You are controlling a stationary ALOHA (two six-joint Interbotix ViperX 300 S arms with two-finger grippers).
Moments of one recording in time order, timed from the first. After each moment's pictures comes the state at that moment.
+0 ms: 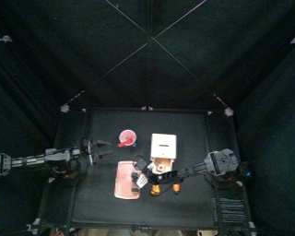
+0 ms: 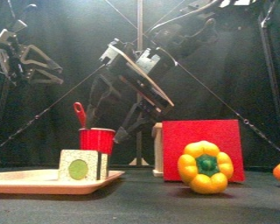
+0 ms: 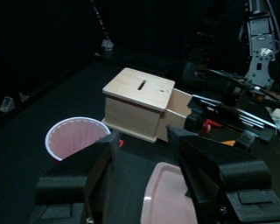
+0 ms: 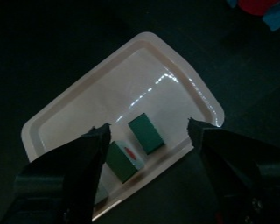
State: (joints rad) left arm 0.28 -0.98 1.33 -0.01 -0.27 -0.12; right arm 0.18 0.32 0.27 -1.08 0.47 1.78
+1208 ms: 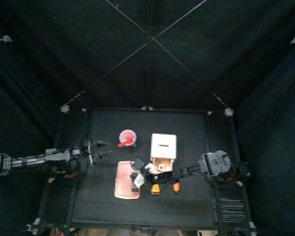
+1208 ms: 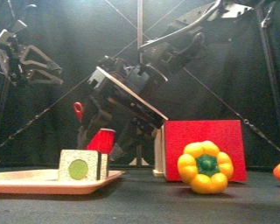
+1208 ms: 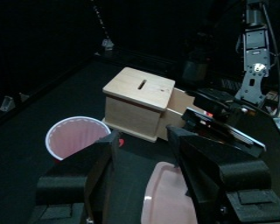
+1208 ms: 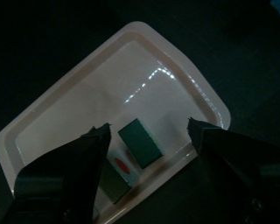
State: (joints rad) left arm 0.28 -0.98 1.33 -0.01 -0.27 -0.12; right arm 0.16 0.40 0.22 -1.06 0.48 1.77
